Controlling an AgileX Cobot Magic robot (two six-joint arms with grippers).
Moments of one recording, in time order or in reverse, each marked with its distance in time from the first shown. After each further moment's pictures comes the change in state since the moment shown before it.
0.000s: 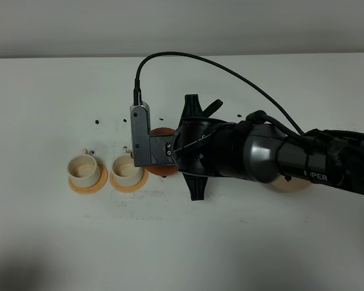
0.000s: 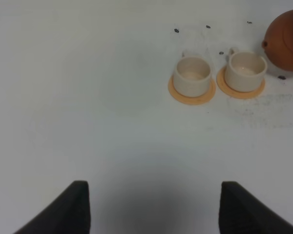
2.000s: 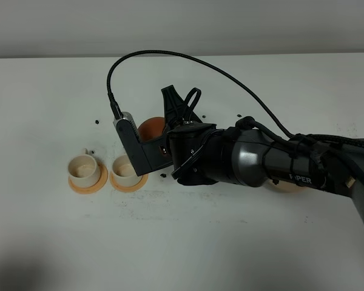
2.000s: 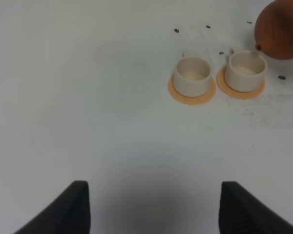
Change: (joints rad) left arm 0.000 0.000 0.000 0.000 0.000 0.000; right arm 0.015 0.042 -0.019 -0.322 -0.021 -0.052
